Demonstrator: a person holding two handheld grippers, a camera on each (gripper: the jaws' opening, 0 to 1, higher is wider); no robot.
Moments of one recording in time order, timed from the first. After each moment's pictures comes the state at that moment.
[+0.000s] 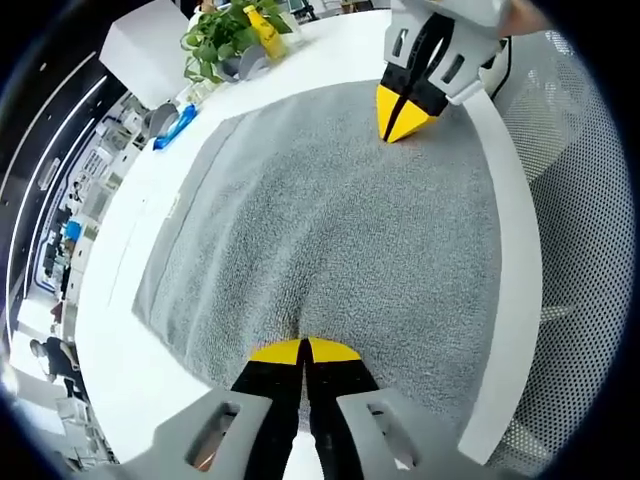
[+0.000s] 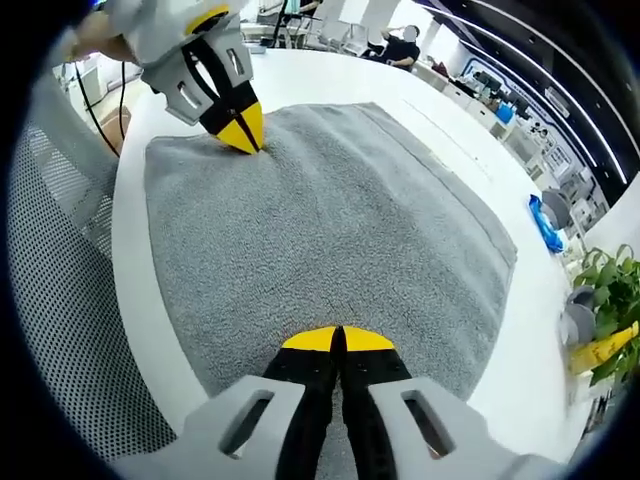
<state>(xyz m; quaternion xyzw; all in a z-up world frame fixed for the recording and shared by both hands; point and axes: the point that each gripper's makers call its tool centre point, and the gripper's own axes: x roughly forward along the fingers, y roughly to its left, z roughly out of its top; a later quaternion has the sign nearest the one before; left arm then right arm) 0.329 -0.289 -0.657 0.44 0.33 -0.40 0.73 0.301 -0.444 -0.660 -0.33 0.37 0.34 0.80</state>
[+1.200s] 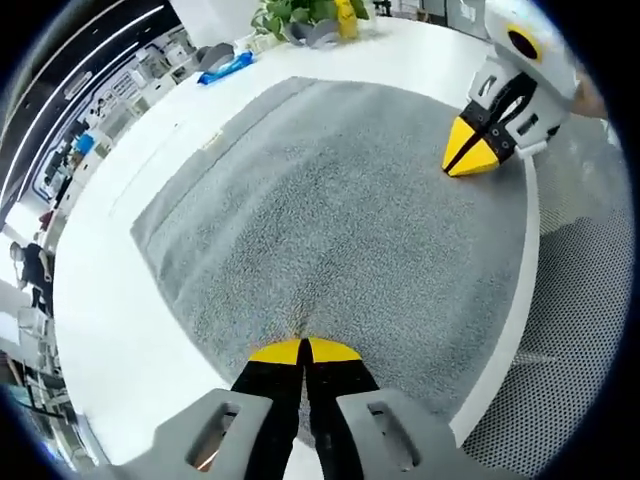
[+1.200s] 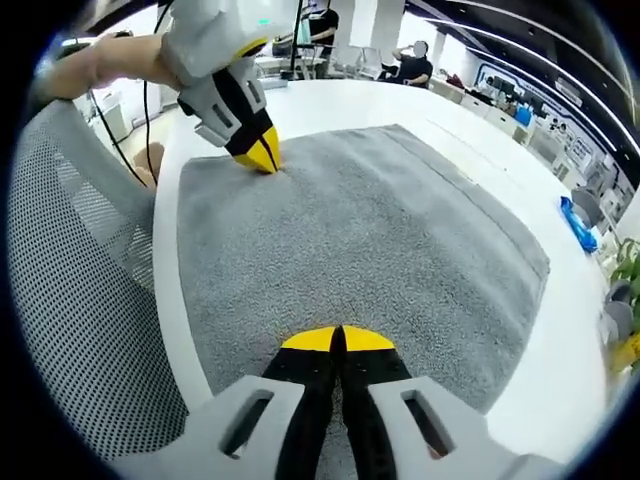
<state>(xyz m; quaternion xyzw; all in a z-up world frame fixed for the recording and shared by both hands) 0.321 -0.248 -0.657 0.31 0.43 -0.34 0.78 0.284 -0.410 -0.659 -0.24 0.35 0.42 0.80</state>
